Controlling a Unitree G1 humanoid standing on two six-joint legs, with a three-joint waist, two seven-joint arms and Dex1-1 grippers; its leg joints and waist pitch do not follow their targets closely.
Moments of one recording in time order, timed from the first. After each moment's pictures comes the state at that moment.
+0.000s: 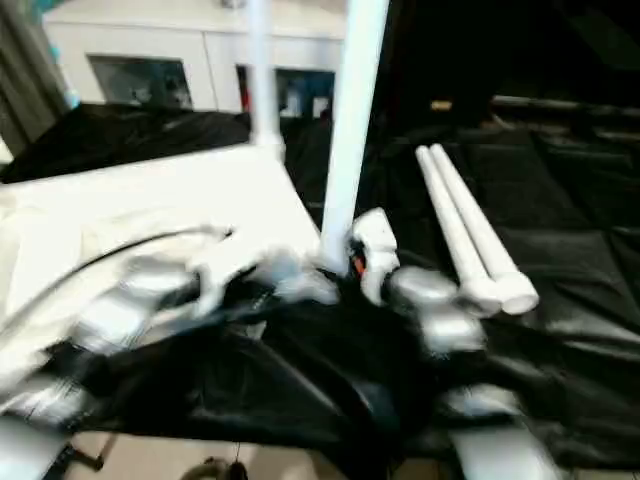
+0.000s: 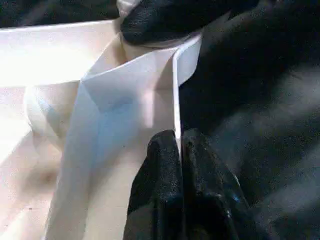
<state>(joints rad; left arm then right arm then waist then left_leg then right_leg) -0.64 0.27 -0.31 0.58 0.06 0.22 -0.89 -0.62 -0.16 0.01 0.79 0.13 0.03 0.59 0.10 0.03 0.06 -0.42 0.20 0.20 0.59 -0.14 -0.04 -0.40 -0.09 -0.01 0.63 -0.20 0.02</state>
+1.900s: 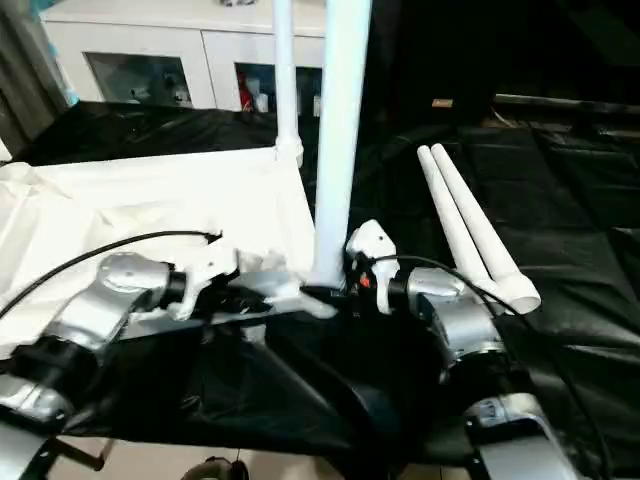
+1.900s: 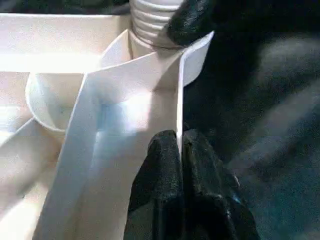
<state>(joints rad) -0.65 0.31 -0.29 0.64 0.02 0.13 -1.03 -0.57 -0.24 0.09 0.67 0.13 0.09 0.84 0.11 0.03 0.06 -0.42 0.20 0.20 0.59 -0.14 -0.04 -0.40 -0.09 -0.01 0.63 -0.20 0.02</state>
